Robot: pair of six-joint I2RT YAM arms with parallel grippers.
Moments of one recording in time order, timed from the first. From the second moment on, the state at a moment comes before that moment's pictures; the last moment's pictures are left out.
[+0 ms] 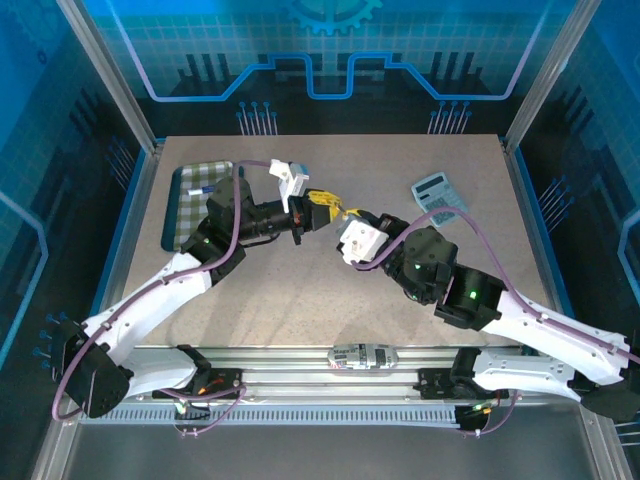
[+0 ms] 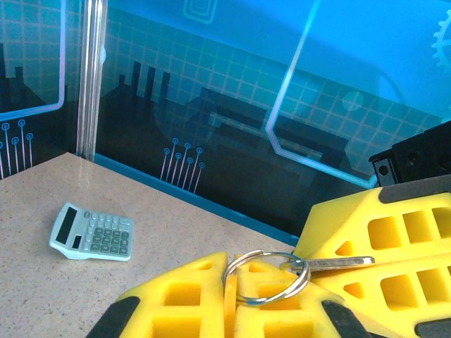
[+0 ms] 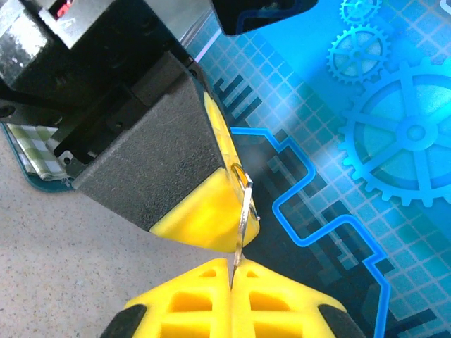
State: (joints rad) left arm -0.57 1.20 1.02 0.21 0.65 -0.29; right arm 1.08 0.96 1.03 -0.19 0.44 -0.68
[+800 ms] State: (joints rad) left arm -0.56 1.20 1.08 0.03 0.66 -0.21; right arm 1.08 1.03 1.11 -0.26 0.43 -0.83
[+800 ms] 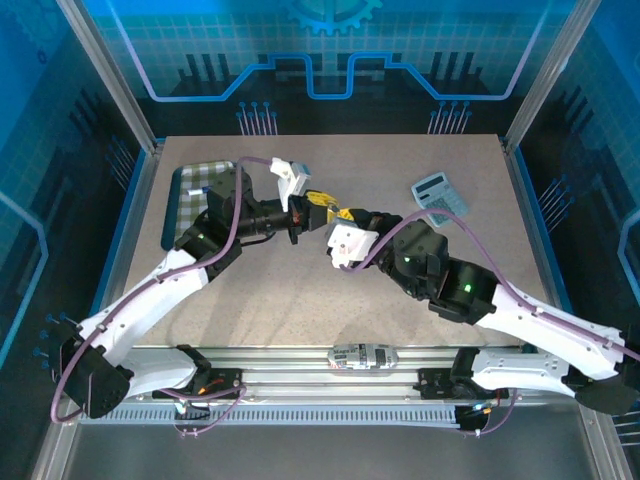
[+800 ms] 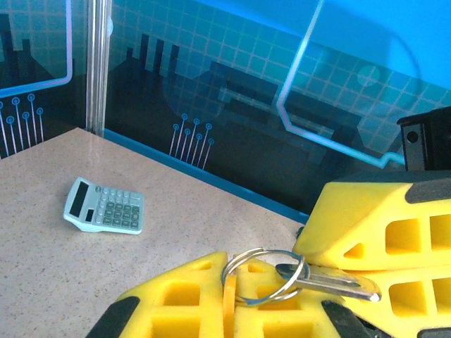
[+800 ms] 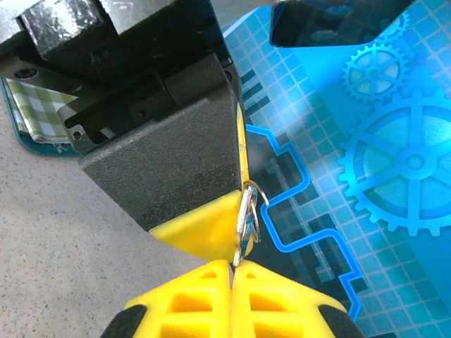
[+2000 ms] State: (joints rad) left arm -0.60 1.14 1.07 -0.11 0.55 -0.02; right arm 1.01 1.06 1.08 -0.24 0.27 -0.59
